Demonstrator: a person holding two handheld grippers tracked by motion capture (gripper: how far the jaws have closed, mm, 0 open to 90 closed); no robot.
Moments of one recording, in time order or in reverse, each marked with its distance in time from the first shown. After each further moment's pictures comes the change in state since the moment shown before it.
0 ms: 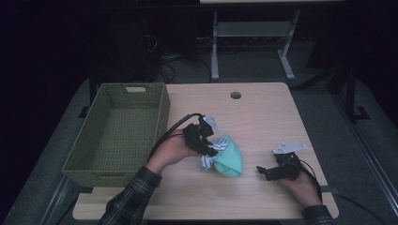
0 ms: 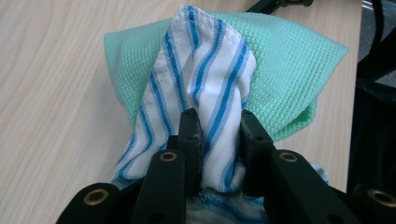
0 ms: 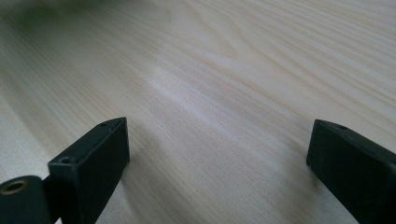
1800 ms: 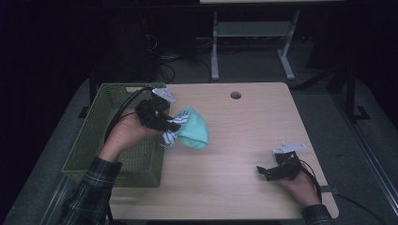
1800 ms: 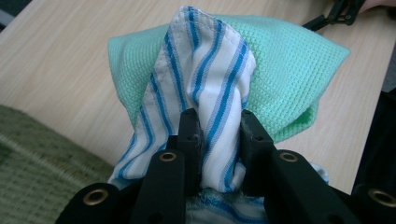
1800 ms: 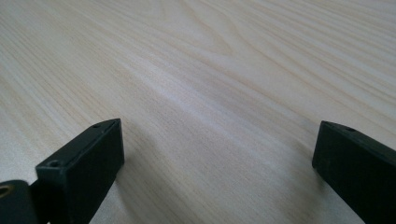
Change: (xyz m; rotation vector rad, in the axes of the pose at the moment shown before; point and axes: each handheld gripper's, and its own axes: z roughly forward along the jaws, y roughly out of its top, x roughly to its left) left arm 0.025 -0.045 -0.125 -0.067 0.209 -0.130; right arm 0.000 0.001 0.001 0.009 -0.010 0.018
